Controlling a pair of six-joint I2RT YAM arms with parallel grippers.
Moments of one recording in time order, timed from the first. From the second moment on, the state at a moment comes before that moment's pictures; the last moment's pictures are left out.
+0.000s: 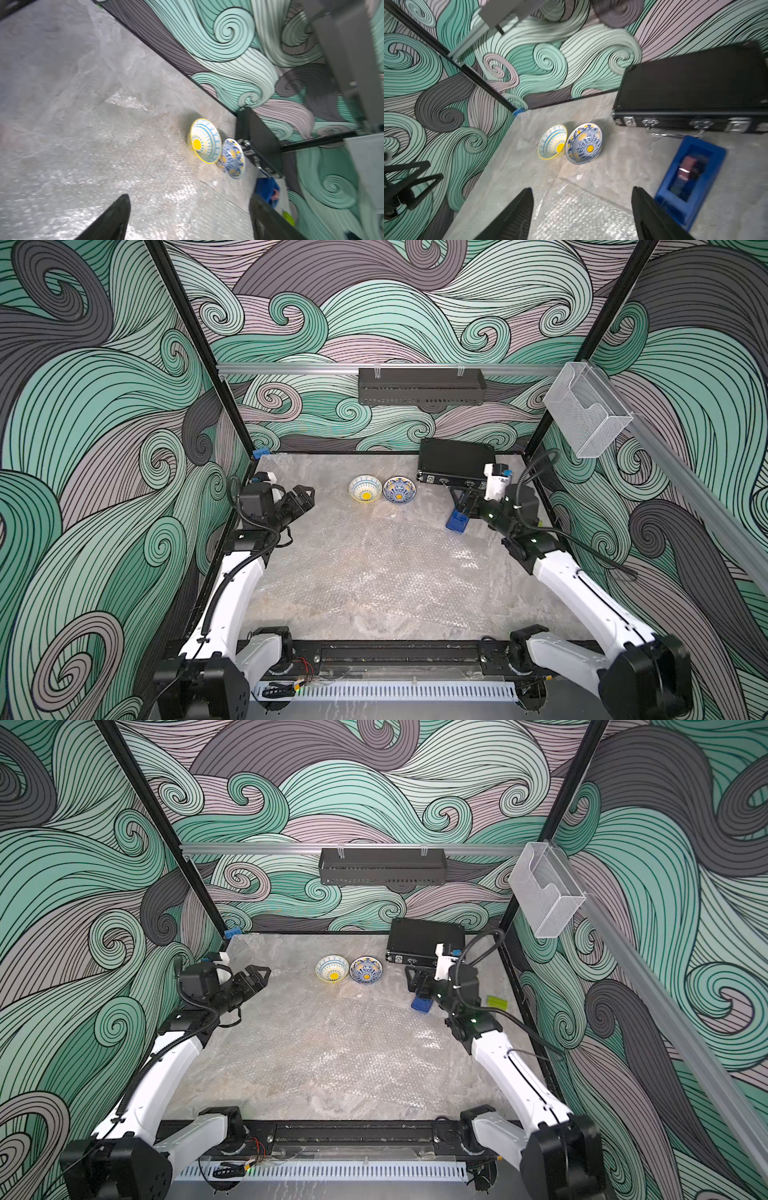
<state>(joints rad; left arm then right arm) 0.05 1.03 0.87 -0.34 0.33 -0.65 0.30 1.18 0.85 -0.04 -0.22 0.46</state>
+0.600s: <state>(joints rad) 0.05 0.71 0.81 -0.73 0.57 -0.45 0.41 2.01 1.54 -0.49 -0.16 0.54</state>
